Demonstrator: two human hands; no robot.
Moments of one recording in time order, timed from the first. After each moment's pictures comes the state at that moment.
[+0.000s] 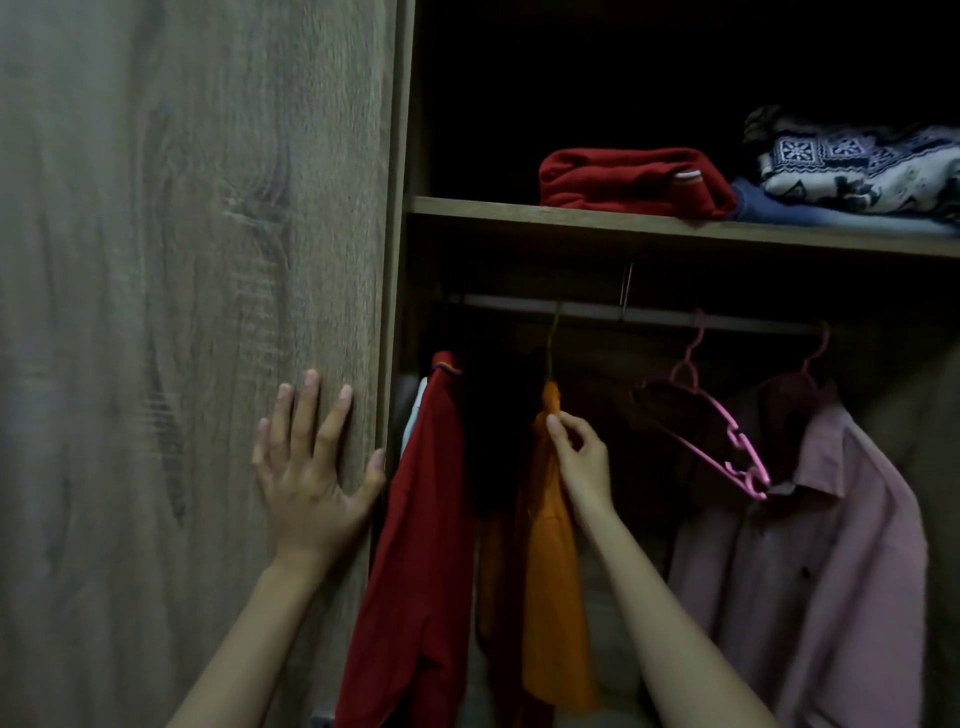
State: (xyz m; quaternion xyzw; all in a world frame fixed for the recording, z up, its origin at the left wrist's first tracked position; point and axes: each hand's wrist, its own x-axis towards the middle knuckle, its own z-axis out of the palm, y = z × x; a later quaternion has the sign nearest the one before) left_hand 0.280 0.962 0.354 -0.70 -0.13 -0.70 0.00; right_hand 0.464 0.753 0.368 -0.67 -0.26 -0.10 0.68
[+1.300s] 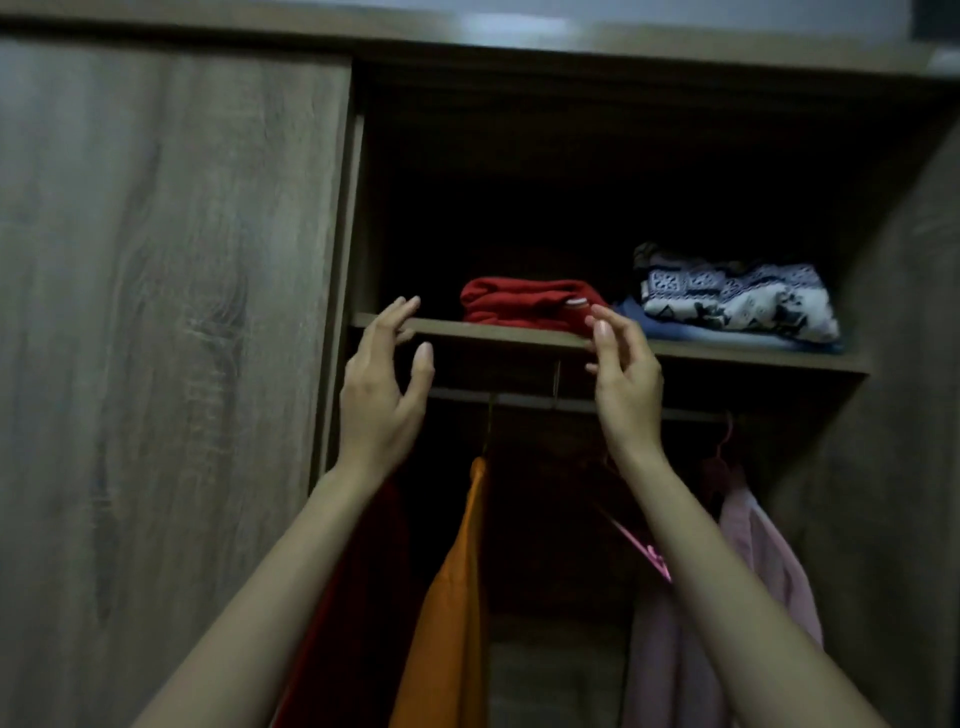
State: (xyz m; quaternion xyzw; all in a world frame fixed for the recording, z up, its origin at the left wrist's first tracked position) left_hand 0.294 0.847 0.534 -0.68 0.12 -0.67 -0.26; right_hand 0.392 0.650 0.565 -0.55 -0.37 -0.38 0.64
